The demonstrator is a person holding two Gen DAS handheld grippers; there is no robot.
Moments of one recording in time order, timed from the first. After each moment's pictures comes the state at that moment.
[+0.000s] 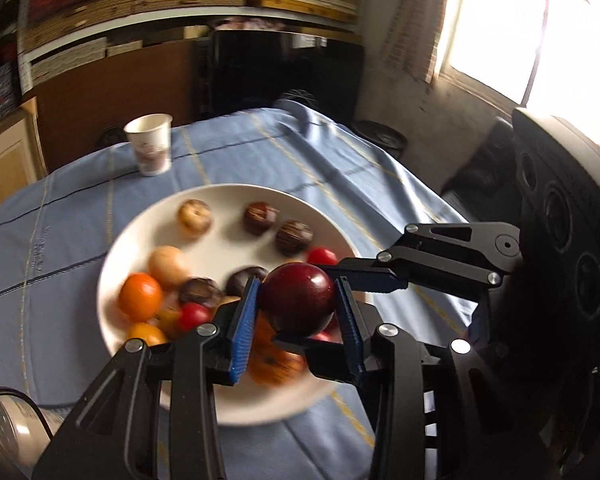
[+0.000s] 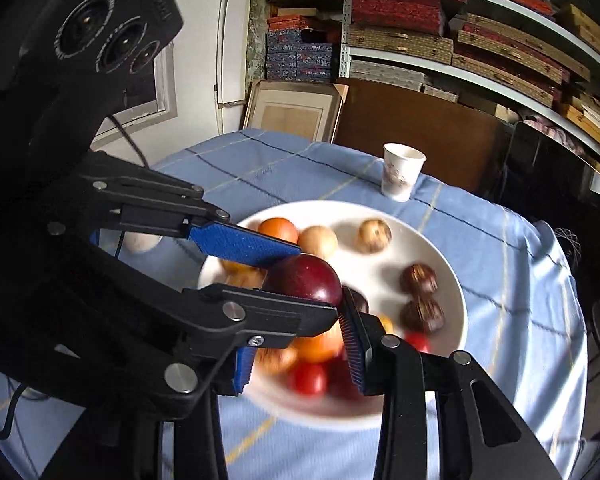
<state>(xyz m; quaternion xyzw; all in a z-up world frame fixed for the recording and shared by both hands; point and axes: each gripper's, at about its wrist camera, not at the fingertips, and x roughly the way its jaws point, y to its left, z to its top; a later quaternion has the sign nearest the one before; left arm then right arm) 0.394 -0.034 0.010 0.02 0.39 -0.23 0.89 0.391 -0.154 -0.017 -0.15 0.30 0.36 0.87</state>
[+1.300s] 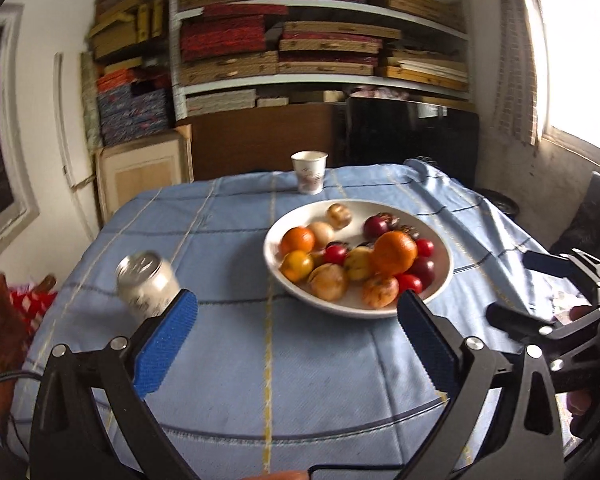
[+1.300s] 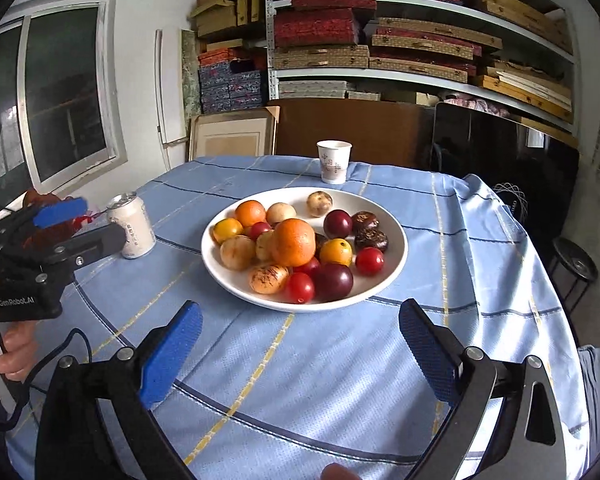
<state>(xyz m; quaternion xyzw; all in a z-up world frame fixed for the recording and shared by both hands) 0.222 0.010 0.011 0.01 0.26 0.03 0.96 0.282 -0.226 -0.026 -0.06 0.28 0.24 0.93</state>
